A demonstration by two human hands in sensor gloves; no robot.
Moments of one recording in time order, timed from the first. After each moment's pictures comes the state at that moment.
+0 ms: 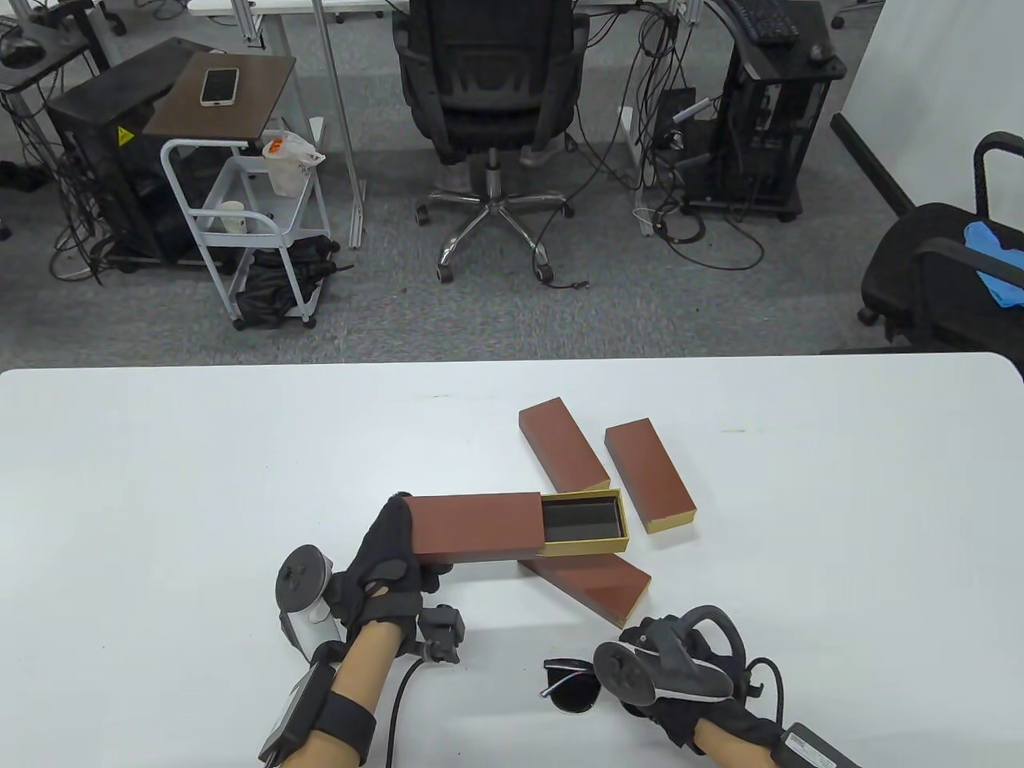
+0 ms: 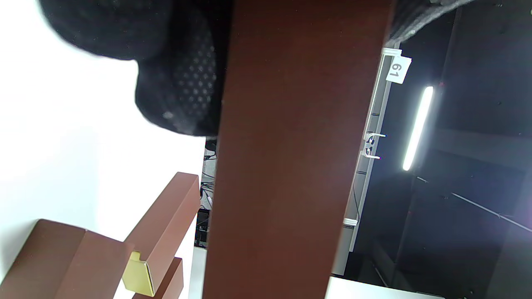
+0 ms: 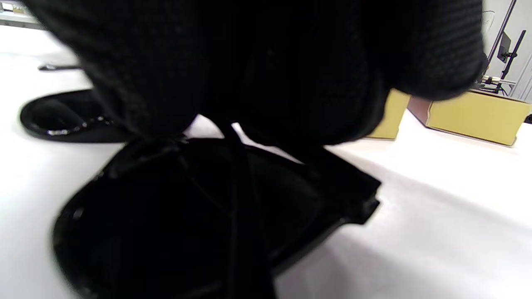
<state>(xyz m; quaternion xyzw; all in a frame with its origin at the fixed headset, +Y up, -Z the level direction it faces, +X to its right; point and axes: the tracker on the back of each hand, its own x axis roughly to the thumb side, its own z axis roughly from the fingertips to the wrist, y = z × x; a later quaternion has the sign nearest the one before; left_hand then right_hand) -0.199 -0.754 -0.335 -0.02 0.10 0.75 0.65 0.118 -0.749 -0.271 -0.29 -0.01 -0.96 0.06</state>
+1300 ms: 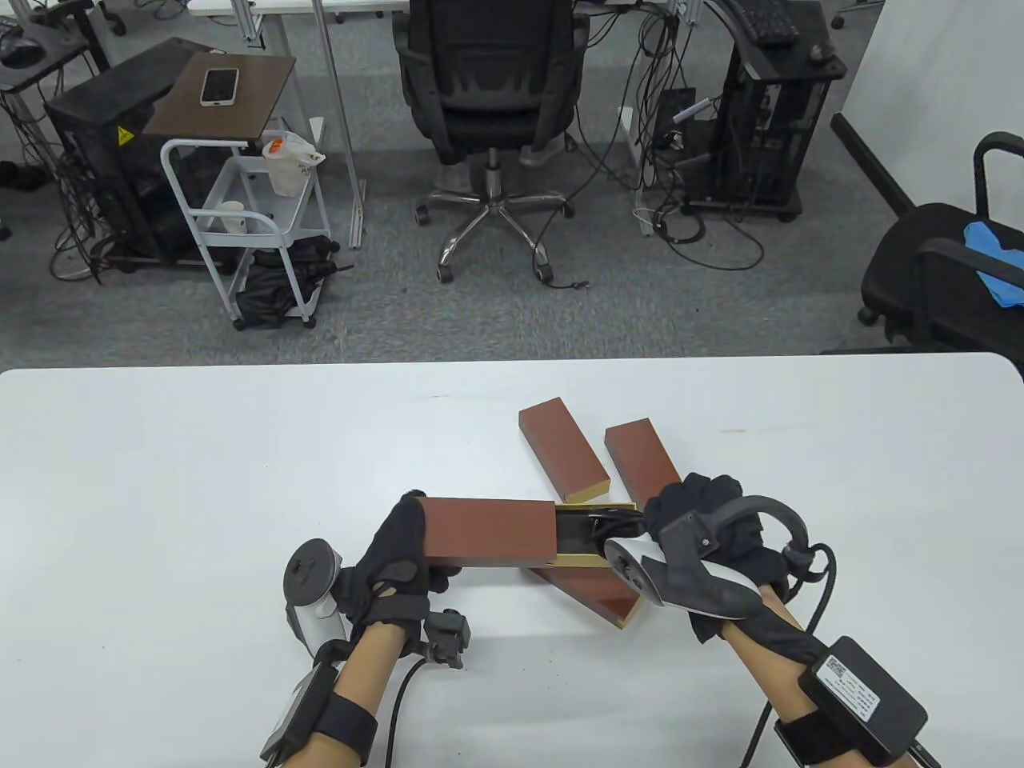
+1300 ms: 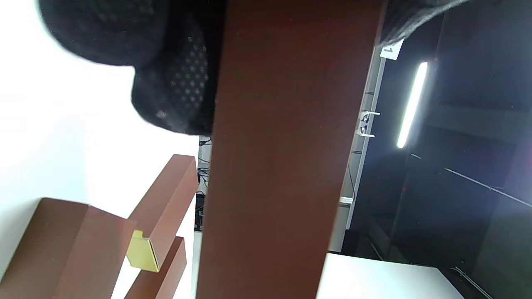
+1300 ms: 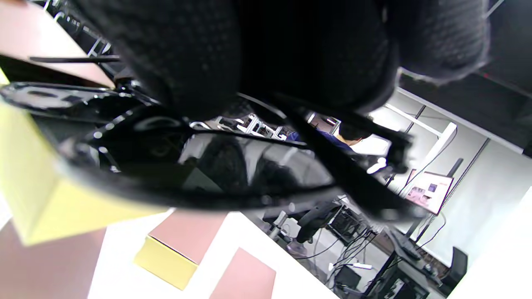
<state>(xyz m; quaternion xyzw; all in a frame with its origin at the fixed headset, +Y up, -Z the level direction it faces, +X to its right) -0.185 -0.741 -0.335 -0.03 0.07 0.74 0.67 0.120 -0.586 -0.310 -0.18 0.17 -0.93 0.26</state>
